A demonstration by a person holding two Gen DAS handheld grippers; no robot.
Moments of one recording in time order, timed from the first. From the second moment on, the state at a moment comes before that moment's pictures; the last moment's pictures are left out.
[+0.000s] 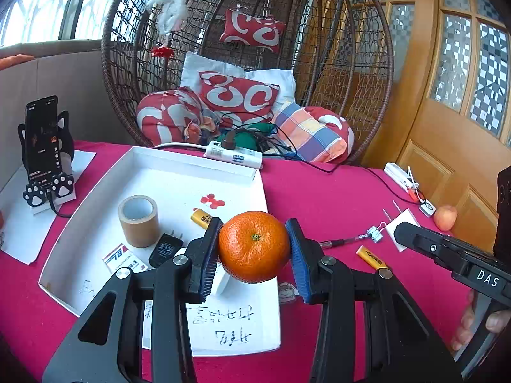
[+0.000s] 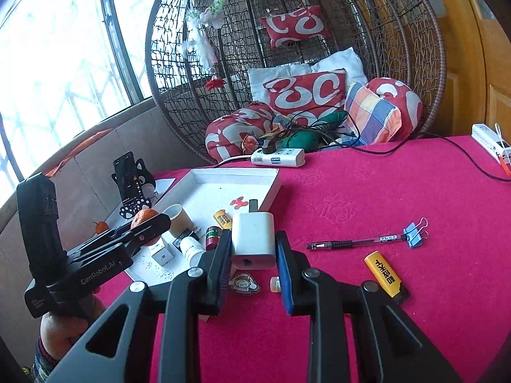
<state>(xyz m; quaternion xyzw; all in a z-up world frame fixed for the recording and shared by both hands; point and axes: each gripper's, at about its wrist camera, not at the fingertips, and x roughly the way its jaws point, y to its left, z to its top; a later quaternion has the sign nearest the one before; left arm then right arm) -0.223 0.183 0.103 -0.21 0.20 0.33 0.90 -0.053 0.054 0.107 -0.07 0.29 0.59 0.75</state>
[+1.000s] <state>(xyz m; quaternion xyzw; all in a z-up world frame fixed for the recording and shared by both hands) -0.221 0.360 0.067 -0.29 0.27 0.39 0.83 -0.067 0.213 0.060 -0.16 0.34 0.60 0.71</state>
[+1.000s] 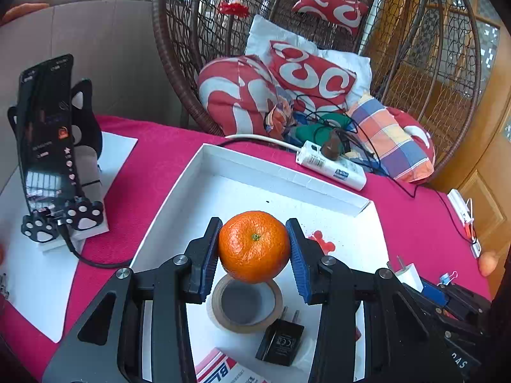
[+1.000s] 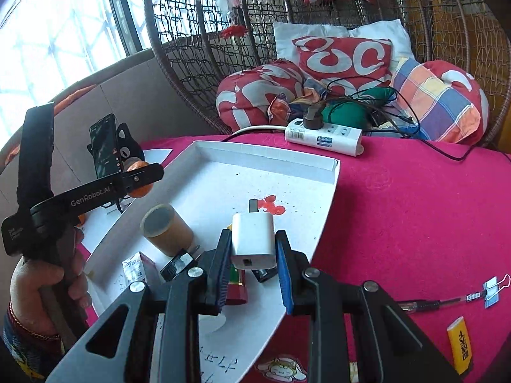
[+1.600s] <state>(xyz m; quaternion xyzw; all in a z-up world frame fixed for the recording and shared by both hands) -0.230 0.346 0.084 -0.25 0.22 0.45 0.83 -0.100 0.220 0.052 -0.18 0.28 0.61 0.72</state>
